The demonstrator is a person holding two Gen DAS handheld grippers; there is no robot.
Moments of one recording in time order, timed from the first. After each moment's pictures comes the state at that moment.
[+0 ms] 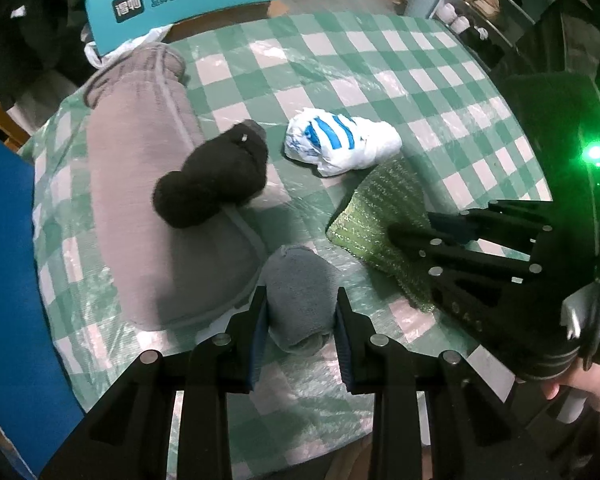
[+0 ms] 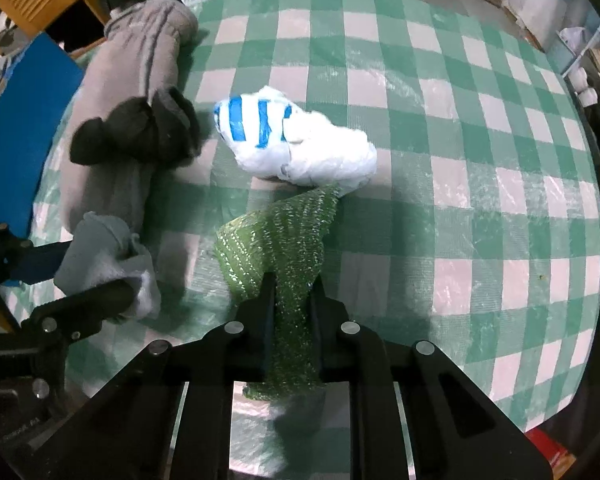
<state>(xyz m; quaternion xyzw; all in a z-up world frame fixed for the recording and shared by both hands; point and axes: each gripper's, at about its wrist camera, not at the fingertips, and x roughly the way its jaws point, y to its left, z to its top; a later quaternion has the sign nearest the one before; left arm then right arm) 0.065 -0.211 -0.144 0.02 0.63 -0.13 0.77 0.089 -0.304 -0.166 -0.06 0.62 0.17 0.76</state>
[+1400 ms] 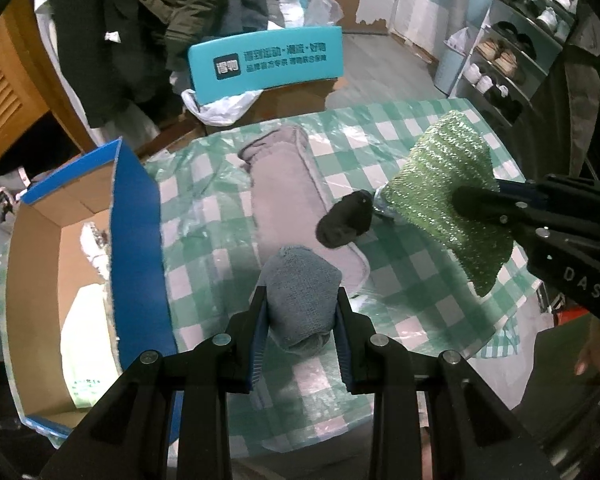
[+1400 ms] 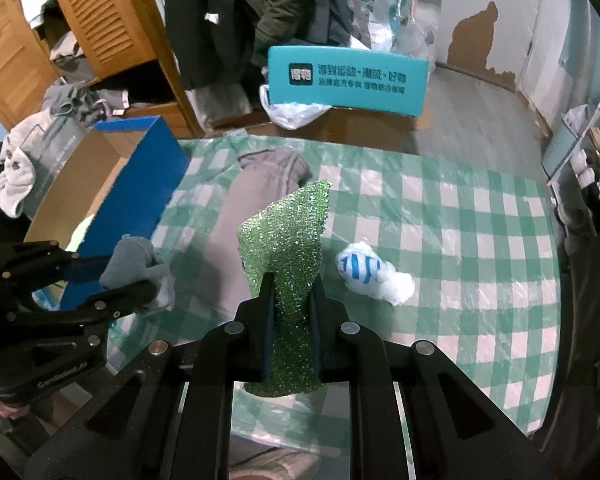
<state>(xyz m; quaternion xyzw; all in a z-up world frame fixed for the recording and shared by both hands) 0.025 -0.114 -0.047 0.03 0.55 -0.06 0.84 0.063 -0.265 -0.032 -0.06 0.50 0.24 0.83</state>
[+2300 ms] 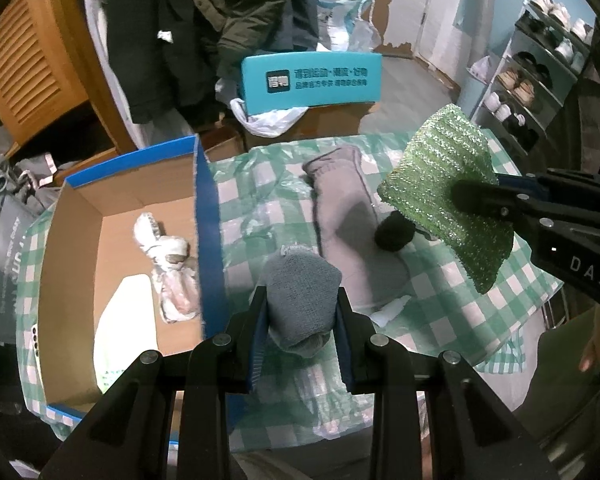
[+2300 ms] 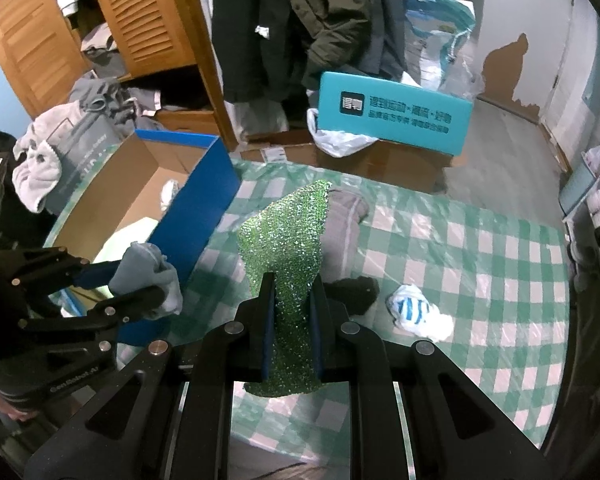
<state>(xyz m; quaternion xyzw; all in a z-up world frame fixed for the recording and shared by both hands) 0.006 -0.052 -0.024 0.00 0.52 -0.02 0.85 0.059 -0.201 -0.003 -0.08 0.47 0.28 0.83</state>
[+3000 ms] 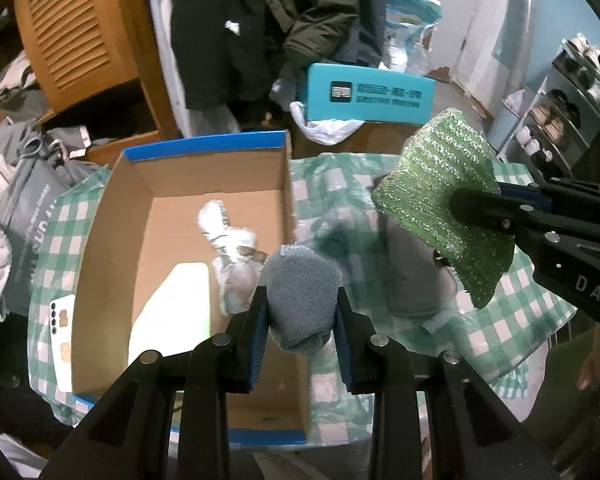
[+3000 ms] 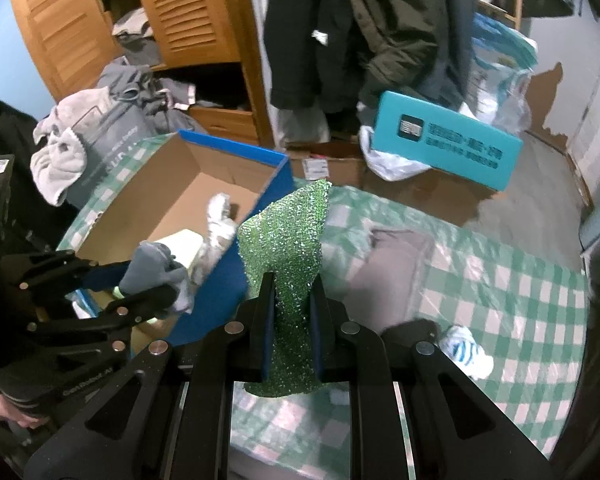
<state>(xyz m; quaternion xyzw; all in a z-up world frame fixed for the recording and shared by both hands) -0.006 0.024 -0.022 -0.04 0.51 0.03 0.86 0.057 -0.117 0.005 -0.10 0.46 0.33 0.82</state>
